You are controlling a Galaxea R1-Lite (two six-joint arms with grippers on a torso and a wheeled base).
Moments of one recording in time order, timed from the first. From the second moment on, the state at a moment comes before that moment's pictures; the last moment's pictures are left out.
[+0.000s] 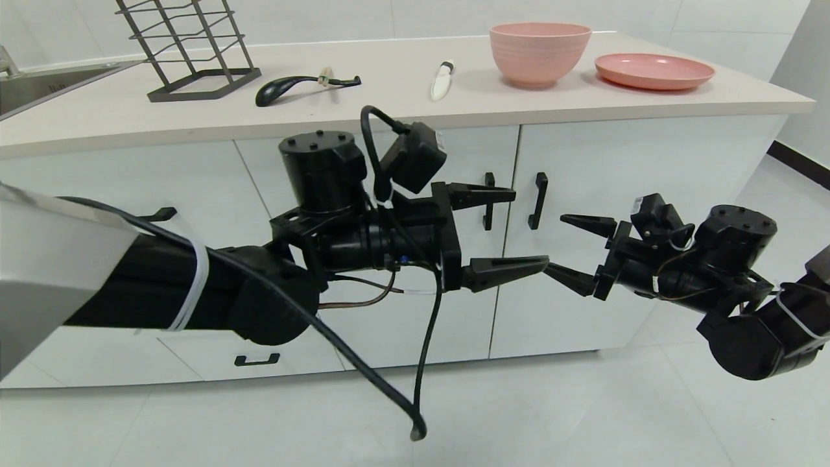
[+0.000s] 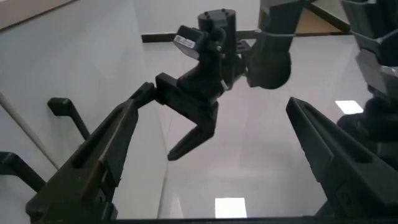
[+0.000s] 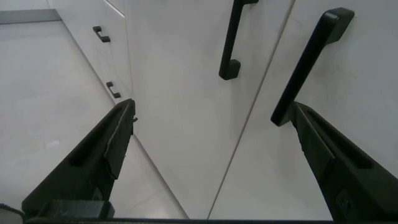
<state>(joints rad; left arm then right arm) -0.61 1.99 -1.23 -0.83 -0.87 0.15 0.21 2.04 -0.80 -1.39 0.79 -0.23</state>
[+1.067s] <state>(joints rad) -0.62 2.15 -1.48 -0.67 -0.63 0.22 0.22 2.19 -1.04 -1.39 0.80 -0.23</state>
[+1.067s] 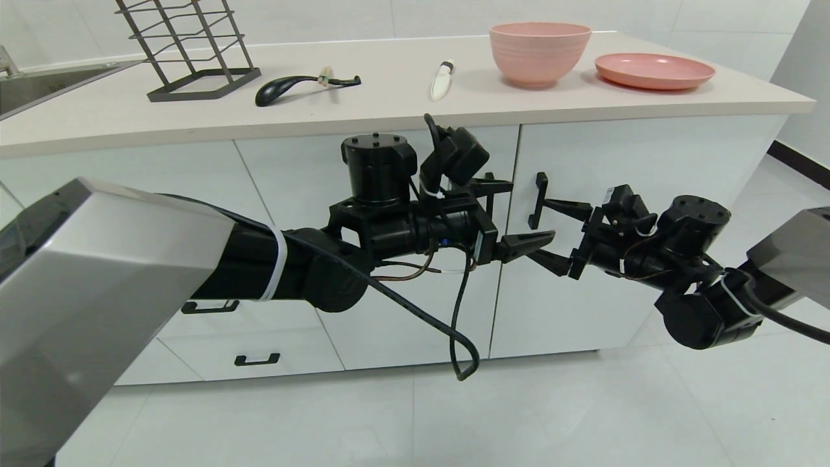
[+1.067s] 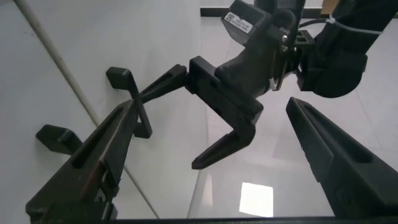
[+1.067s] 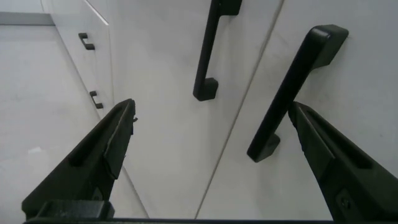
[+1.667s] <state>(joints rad) -0.59 2.18 -1.54 -0.70 -0.63 0.22 0.23 2.23 -1.12 -1.40 0.84 -0.20</state>
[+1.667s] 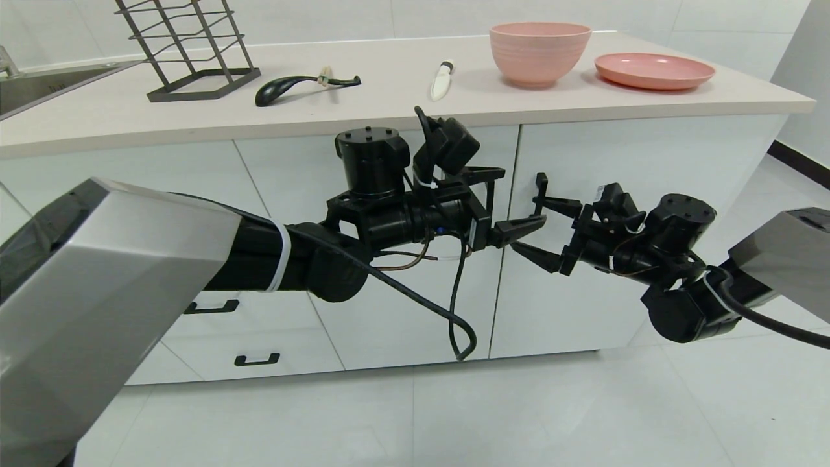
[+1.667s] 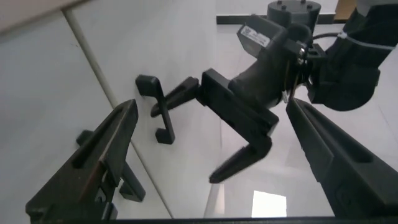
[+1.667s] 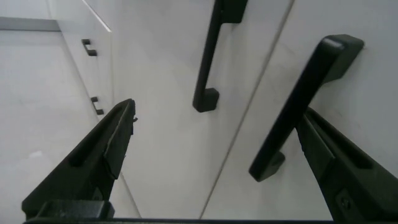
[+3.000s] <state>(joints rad) -0.74 2.28 -1.62 -0.80 -0.64 0.21 0.23 1.84 -0.48 -1.41 0.99 -0.22</state>
